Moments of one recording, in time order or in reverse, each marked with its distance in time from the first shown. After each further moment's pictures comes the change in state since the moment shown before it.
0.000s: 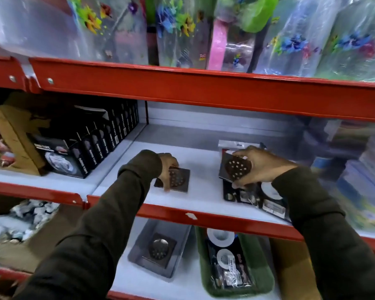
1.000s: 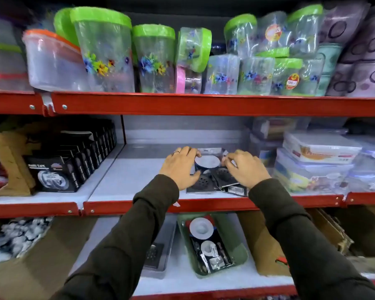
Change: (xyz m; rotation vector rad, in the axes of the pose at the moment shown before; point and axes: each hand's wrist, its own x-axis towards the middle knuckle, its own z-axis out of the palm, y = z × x) left_hand -0.103 0.109 0.028 0.019 0.845 0.365; right_hand -0.121 -0.038 0.025 -0.168 0.592 0.175
